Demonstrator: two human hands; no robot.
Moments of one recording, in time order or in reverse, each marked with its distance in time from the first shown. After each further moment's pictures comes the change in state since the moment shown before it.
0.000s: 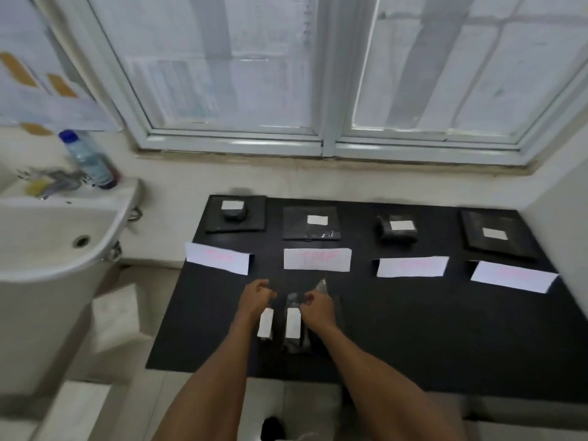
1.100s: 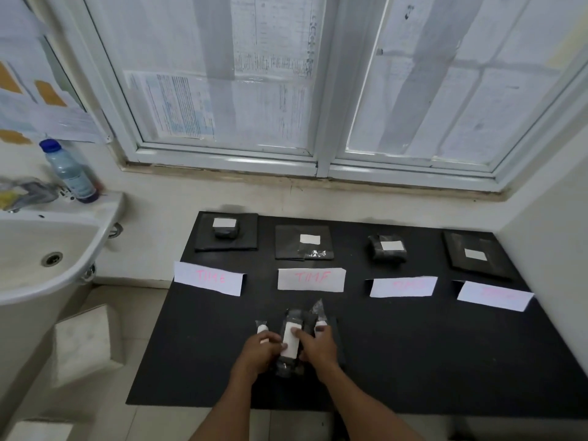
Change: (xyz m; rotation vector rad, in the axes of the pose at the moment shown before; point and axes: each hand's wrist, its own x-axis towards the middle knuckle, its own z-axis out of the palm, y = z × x) left_hand -0.004 -0.054 0.010 -0.208 -0.258 -0.168; right_hand -0.013 0.016 0.025 0.407 0.123 0.223
